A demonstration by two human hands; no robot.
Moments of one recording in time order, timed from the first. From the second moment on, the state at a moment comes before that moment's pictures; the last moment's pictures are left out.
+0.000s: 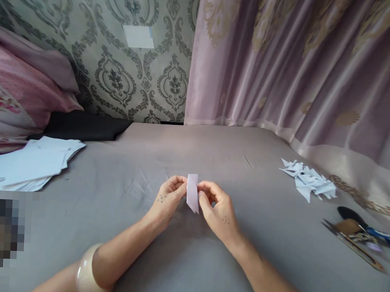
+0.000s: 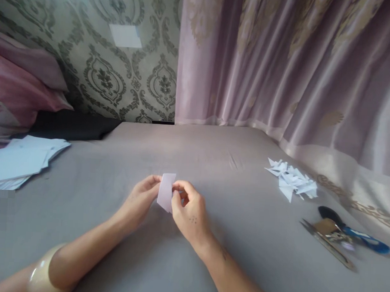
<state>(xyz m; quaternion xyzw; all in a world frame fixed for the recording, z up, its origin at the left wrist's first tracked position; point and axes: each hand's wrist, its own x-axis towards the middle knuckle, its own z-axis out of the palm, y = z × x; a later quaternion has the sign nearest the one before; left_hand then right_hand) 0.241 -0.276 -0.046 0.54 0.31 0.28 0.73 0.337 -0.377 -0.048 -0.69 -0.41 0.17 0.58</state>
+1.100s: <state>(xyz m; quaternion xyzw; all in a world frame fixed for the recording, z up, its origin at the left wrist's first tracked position) 0.231 -0.257 -0.041 0.79 0.20 0.34 0.46 0.353 -0.379 -0.055 -0.70 -0.45 0.03 0.55</state>
